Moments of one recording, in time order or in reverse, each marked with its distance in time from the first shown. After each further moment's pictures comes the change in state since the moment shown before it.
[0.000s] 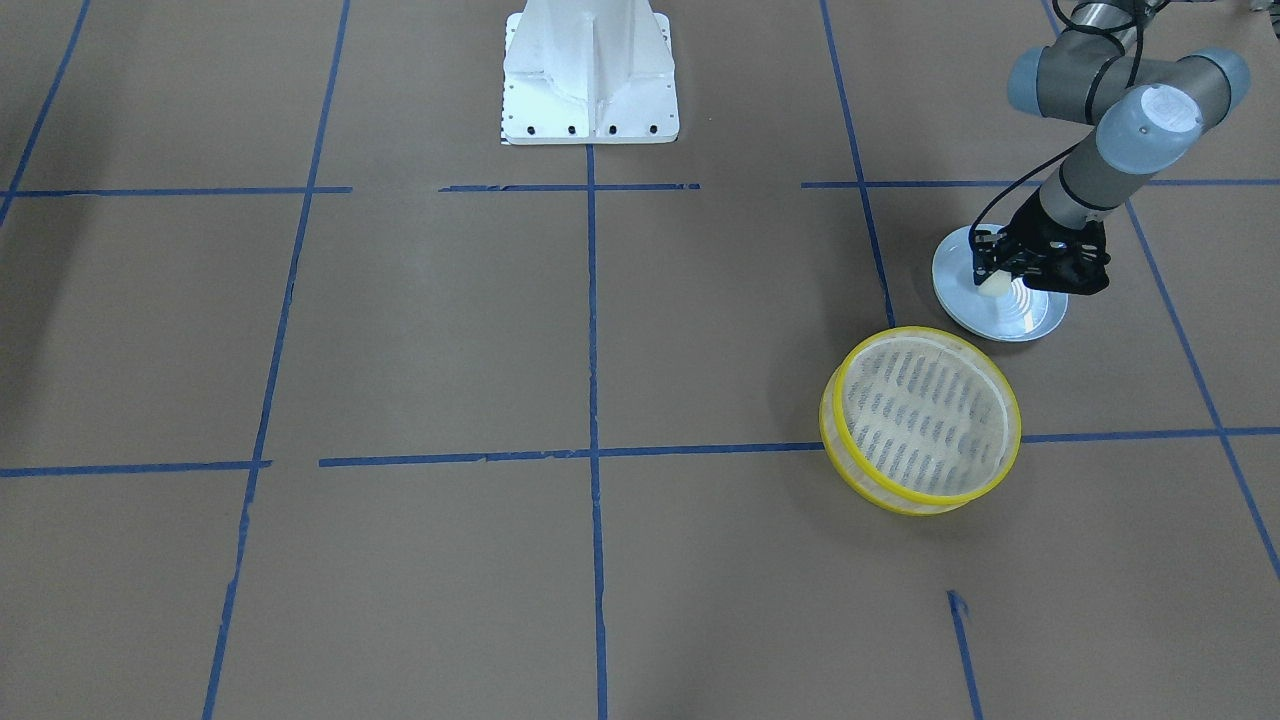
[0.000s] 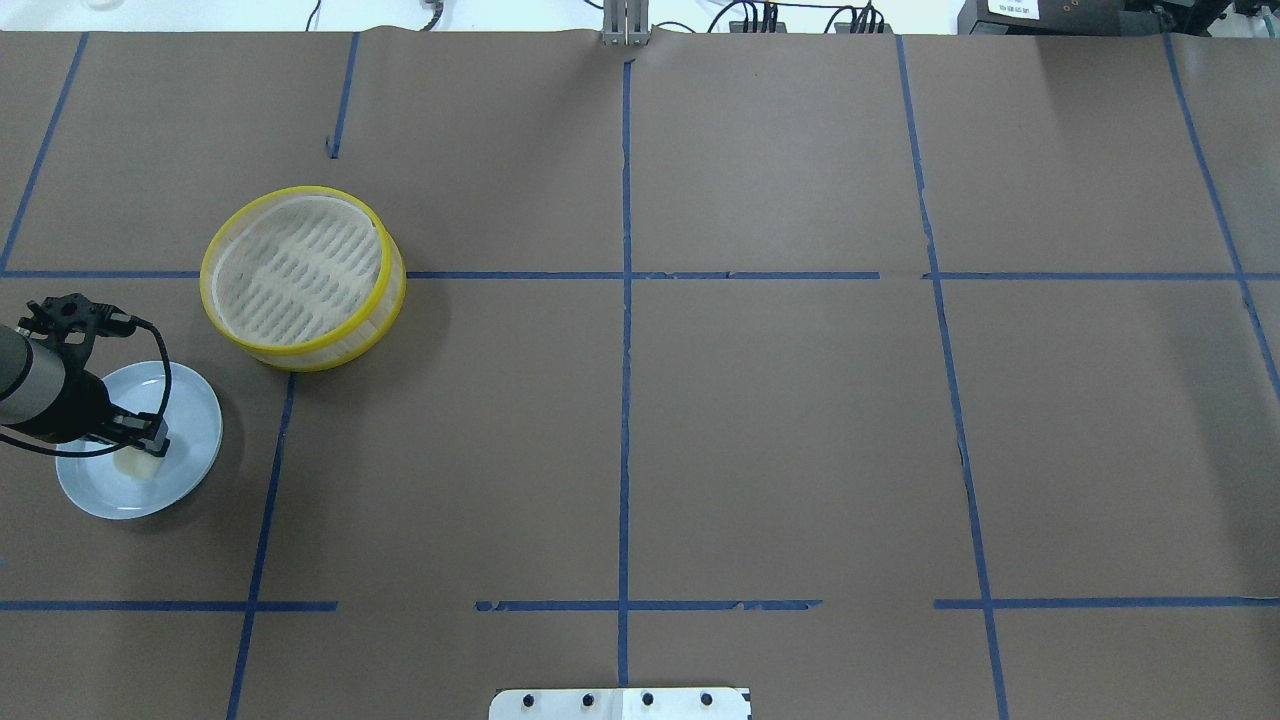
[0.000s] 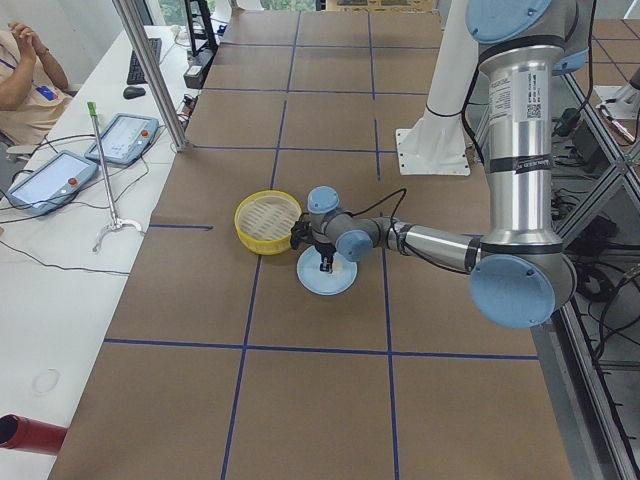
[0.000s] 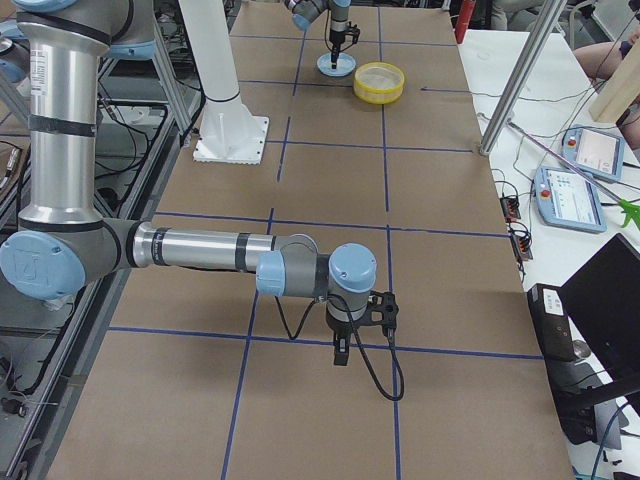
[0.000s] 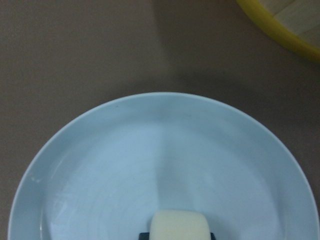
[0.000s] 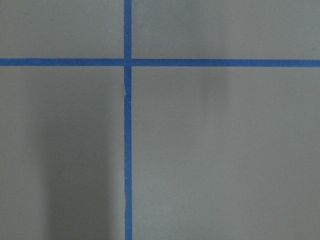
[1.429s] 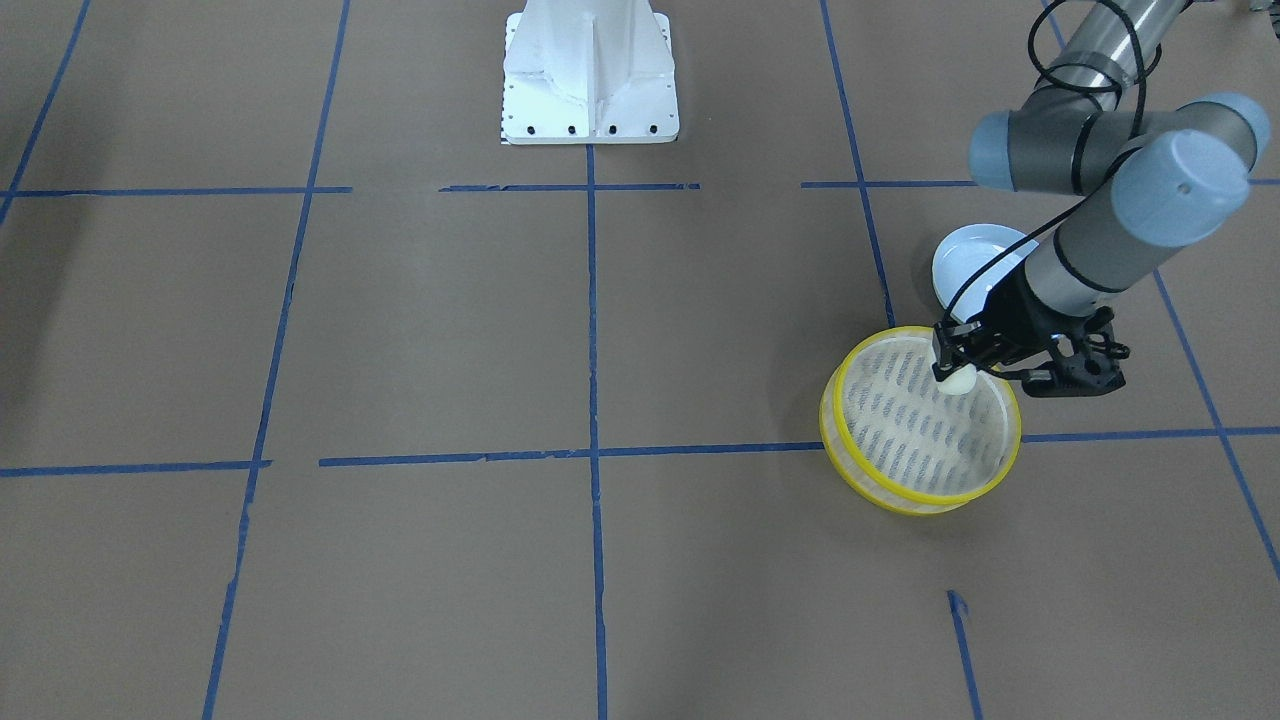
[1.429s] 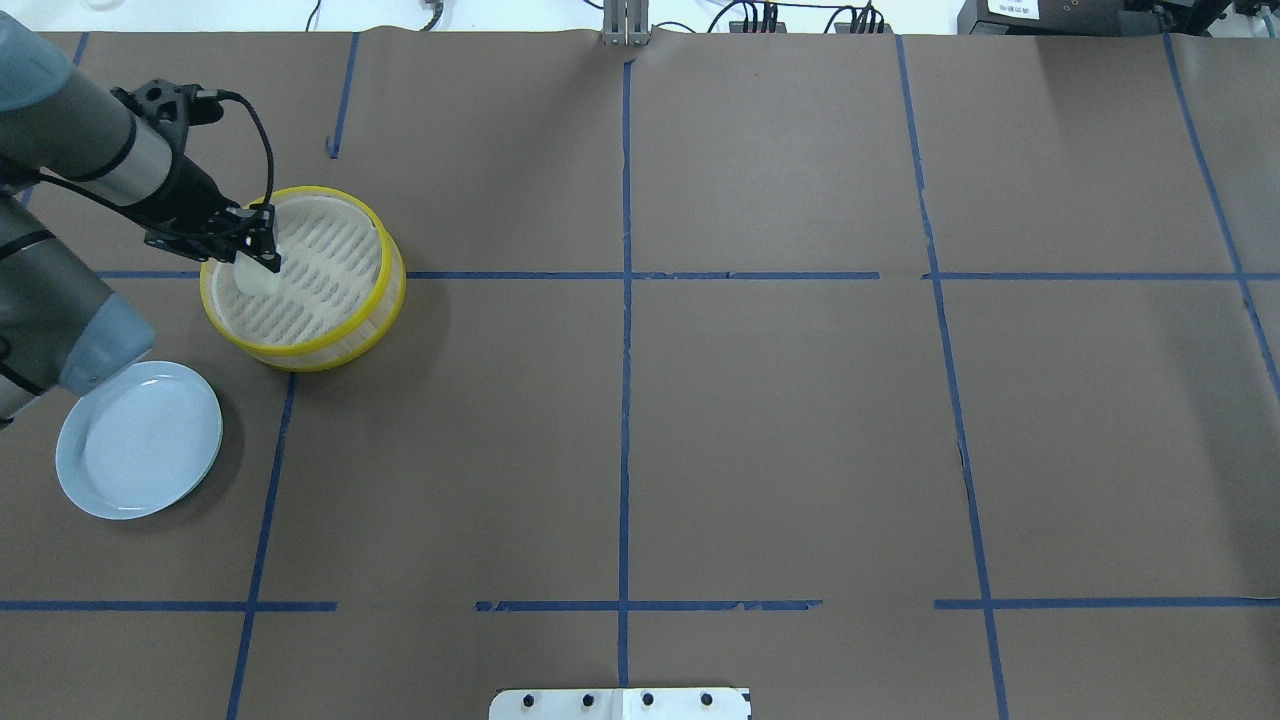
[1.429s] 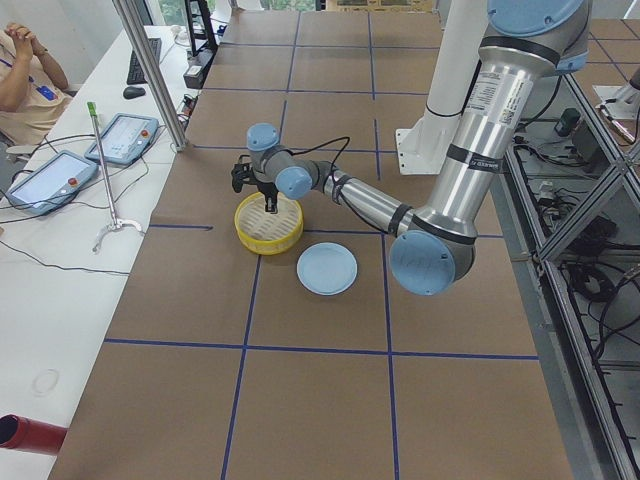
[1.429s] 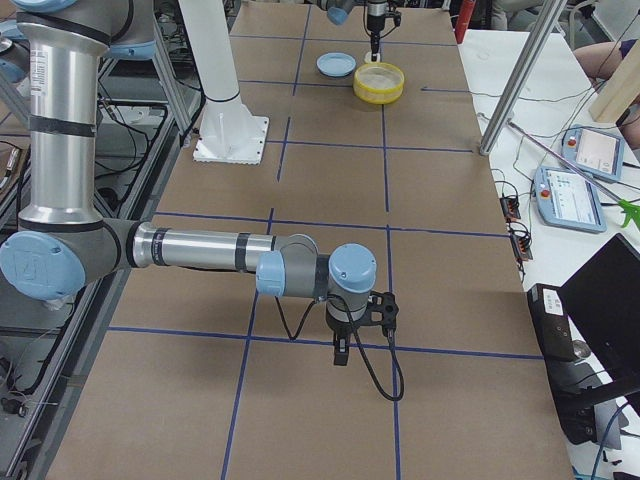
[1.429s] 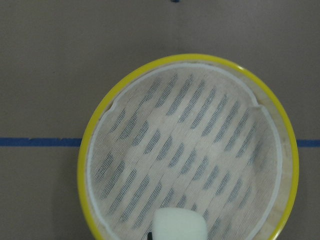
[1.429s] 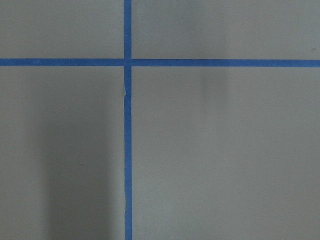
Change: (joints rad) left arm -0.170 -0.461 0.159 0.226 -0.110 -0.120; right arm 0.000 0.000 0.000 0.000 0.000 0.000
